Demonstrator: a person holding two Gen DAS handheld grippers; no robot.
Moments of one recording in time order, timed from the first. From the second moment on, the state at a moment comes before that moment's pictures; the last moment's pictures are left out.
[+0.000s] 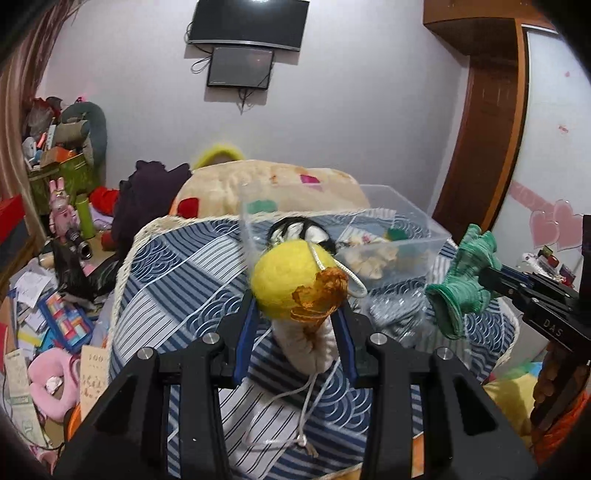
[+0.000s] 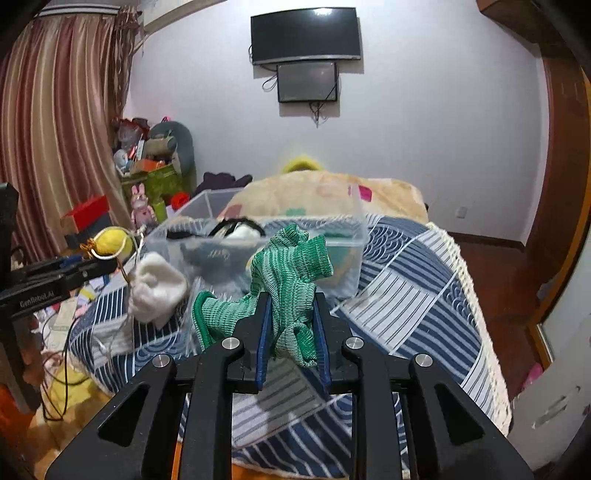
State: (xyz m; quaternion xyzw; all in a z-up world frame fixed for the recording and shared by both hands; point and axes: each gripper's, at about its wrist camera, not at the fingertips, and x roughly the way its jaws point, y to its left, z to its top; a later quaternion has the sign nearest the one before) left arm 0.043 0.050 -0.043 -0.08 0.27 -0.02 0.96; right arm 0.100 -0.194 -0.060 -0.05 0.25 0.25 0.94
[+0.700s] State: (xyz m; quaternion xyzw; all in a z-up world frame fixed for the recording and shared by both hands) left arm 0.124 0.020 -0.022 -0.08 0.28 -0.07 0.95; right arm 0.146 -0.193 -0.026 -0.01 0.20 0.21 0.96
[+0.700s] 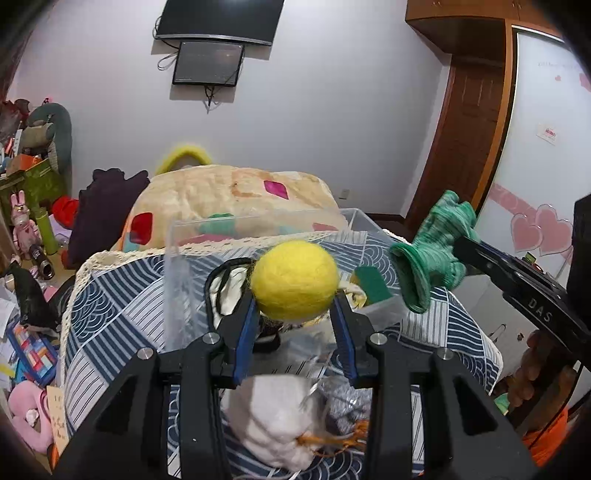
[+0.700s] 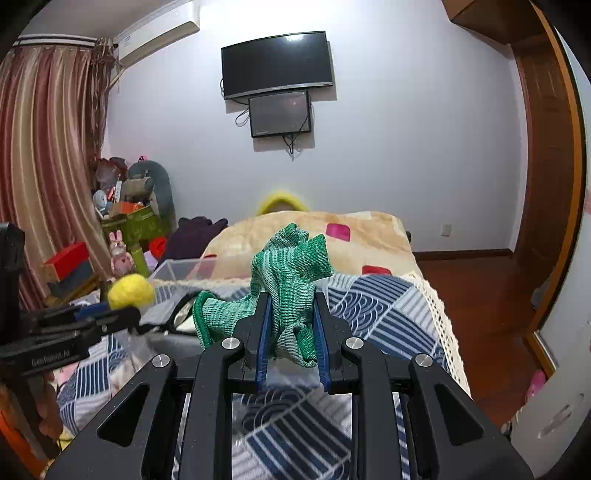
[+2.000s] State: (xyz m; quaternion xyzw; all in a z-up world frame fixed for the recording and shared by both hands) left arm 0.149 0.012 -0.025 -0.04 0.32 -0.05 0.95; right arm 0.180 -0.162 -0.047 -0.07 0.25 0.22 0.94
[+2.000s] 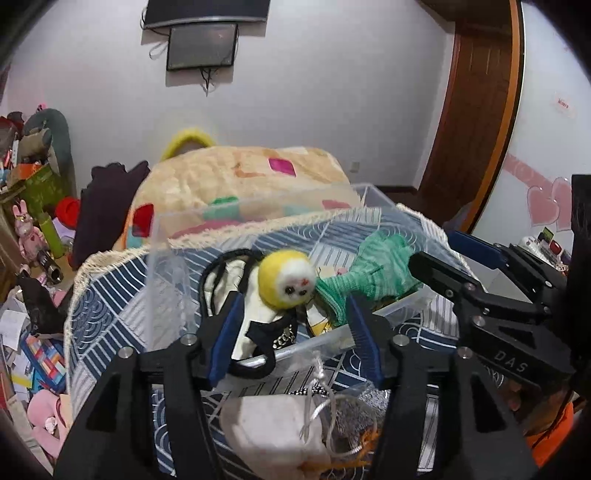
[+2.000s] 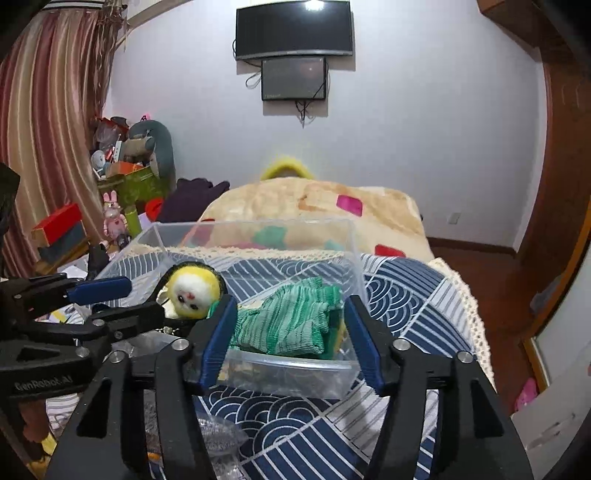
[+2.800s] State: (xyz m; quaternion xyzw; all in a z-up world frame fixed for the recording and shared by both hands) left arm 0.094 0.028 -0.050 -0.06 0.32 -0.03 0.95; right arm 0.128 -0.155 -0.045 -0.09 0.21 0.24 0.94
